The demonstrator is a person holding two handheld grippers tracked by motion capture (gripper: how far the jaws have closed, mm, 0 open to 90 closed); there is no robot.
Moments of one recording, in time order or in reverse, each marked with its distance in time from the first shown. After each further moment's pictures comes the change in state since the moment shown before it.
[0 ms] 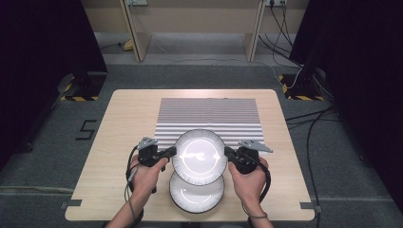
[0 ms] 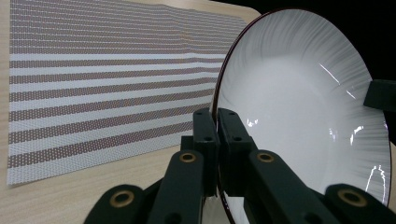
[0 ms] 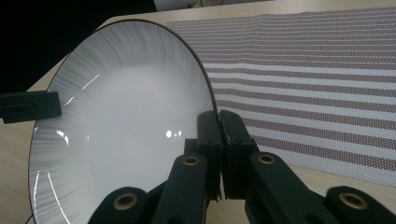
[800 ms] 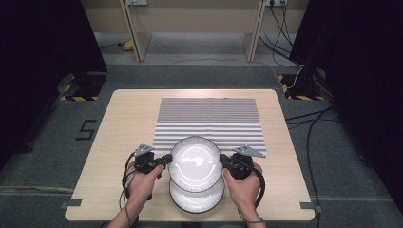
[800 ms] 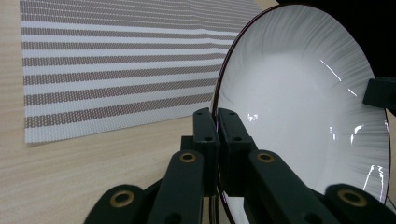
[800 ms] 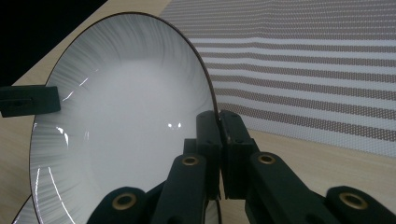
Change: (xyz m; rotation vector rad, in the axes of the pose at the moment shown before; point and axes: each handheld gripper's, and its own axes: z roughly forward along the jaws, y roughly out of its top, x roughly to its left) left arm 0.010 -0.019 -0.005 0.036 0.012 -0.007; right arm 0.007 -0.020 0.011 0.048 0.018 -0.004
